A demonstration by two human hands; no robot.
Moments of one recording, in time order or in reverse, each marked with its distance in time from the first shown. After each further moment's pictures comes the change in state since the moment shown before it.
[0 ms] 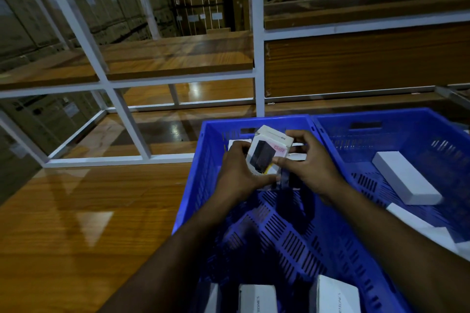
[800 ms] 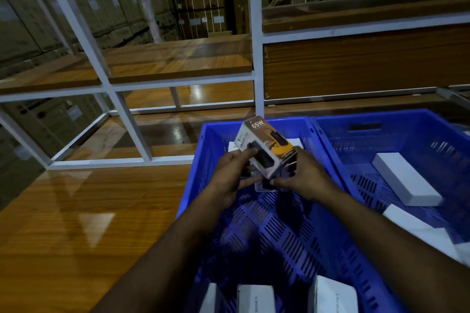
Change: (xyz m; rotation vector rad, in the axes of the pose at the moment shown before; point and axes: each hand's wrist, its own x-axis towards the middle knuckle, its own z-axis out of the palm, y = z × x) left_hand 0.005 0.013 -0.008 -0.819 -0.104 -0.479; right_hand -0.002 0.004 0.004 -0.387 -0.141 0.058
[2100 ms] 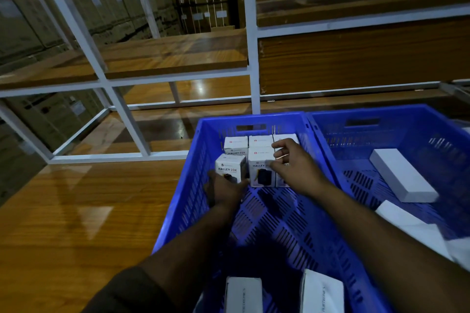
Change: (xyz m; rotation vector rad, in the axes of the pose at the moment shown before) left_hand 0.059 -0.103 -0.021 0.556 0.608 0.069; right_hand 0.002 0.000 0.001 0.165 0.017 0.024
